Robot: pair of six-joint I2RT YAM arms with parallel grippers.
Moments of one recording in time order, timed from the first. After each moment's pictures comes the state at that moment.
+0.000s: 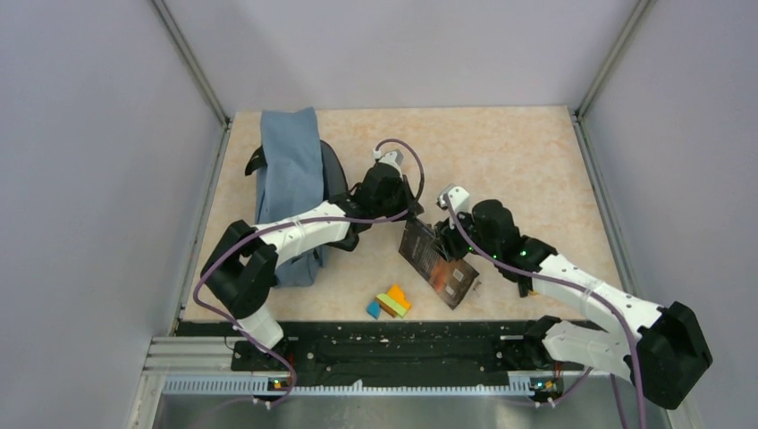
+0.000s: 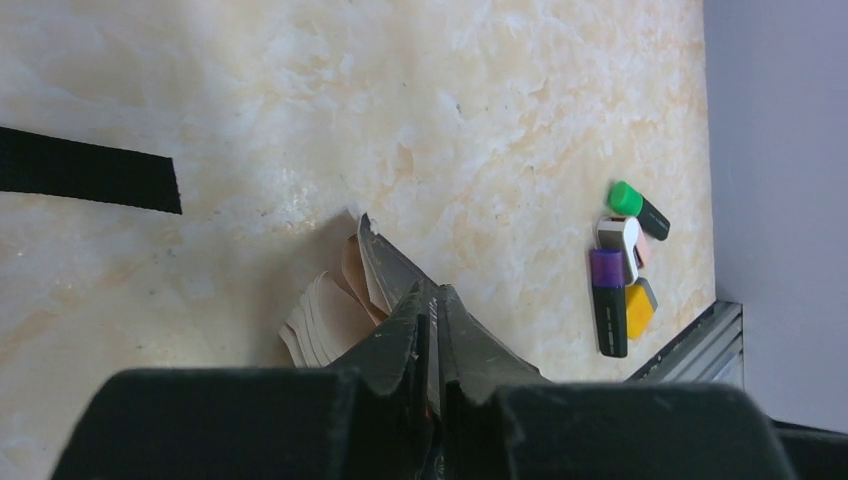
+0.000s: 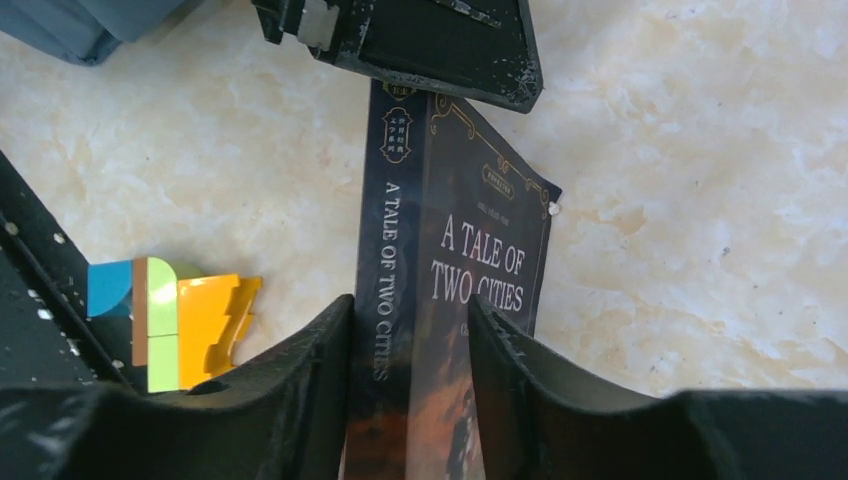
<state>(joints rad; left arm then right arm) -0.75 1.68 1.13 -0.03 0.05 -0.79 0.69 1.03 0.64 -0.13 -0.14 0.01</state>
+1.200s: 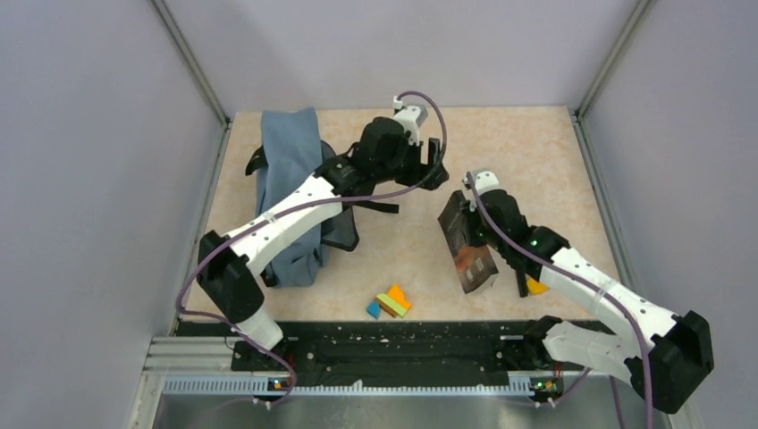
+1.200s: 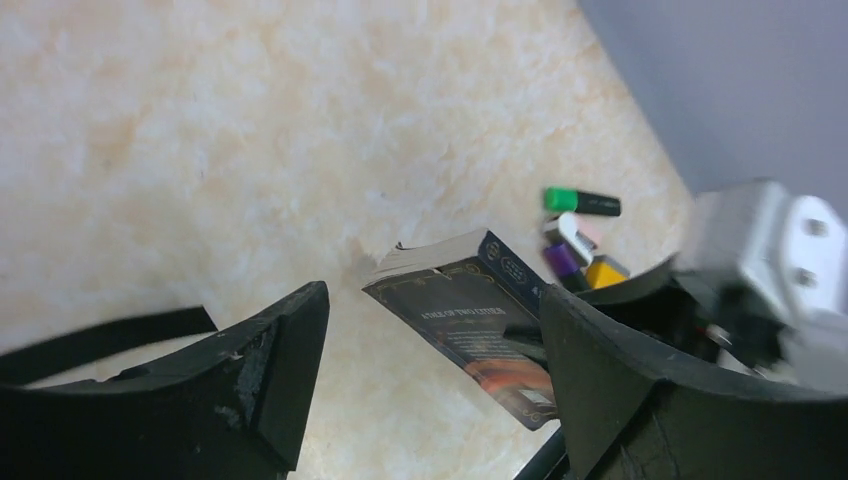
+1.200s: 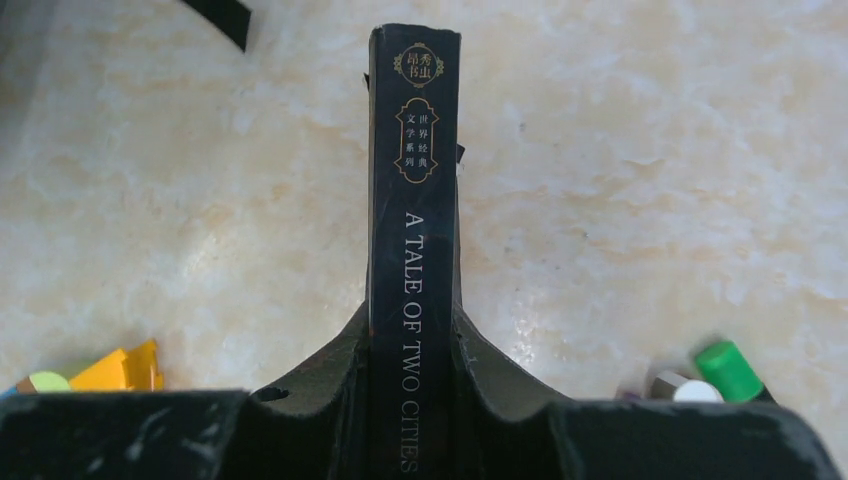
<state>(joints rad) -0.77 1.66 1.52 -0.33 0.10 -0.46 0.68 1.02 0.77 -0.42 0.23 0.20</state>
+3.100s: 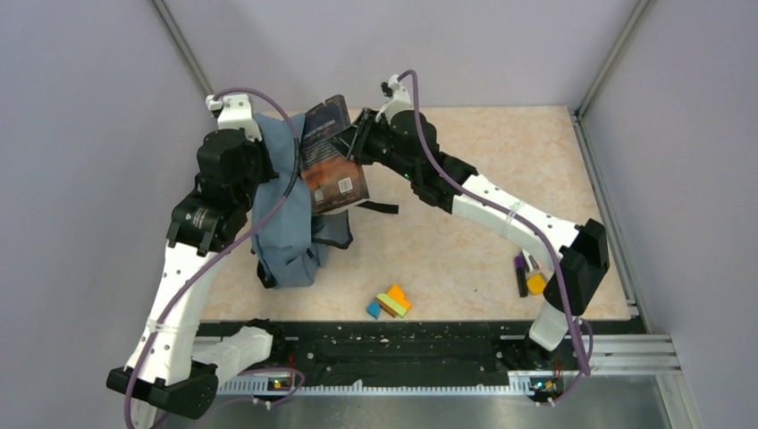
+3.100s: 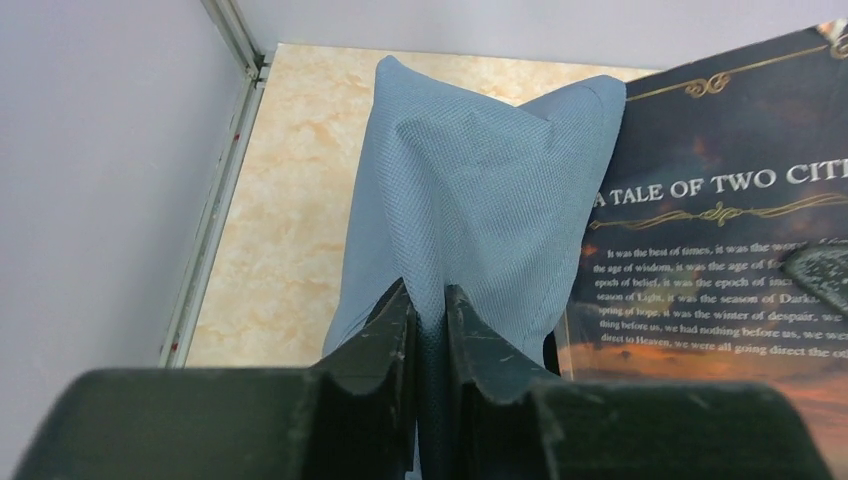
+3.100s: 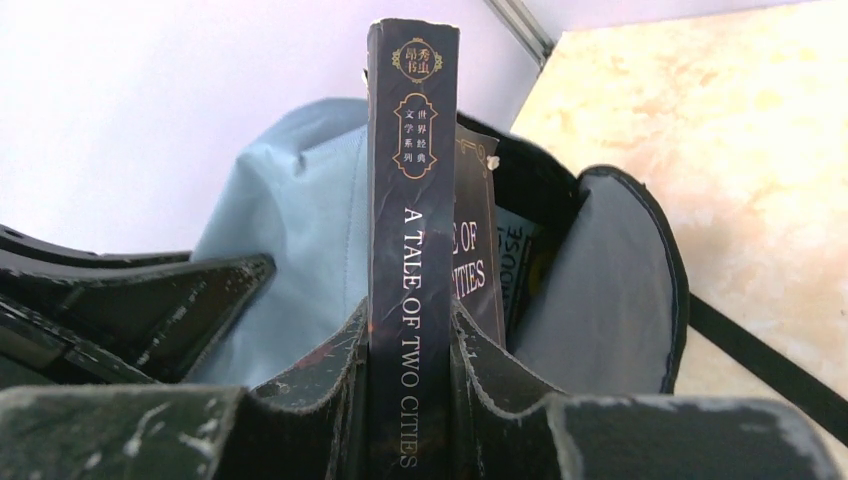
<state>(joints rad) -0.30 1.04 1.43 -0.69 -0.36 -0.15 0.90 1.70 1.64 0.00 0.06 0.74</state>
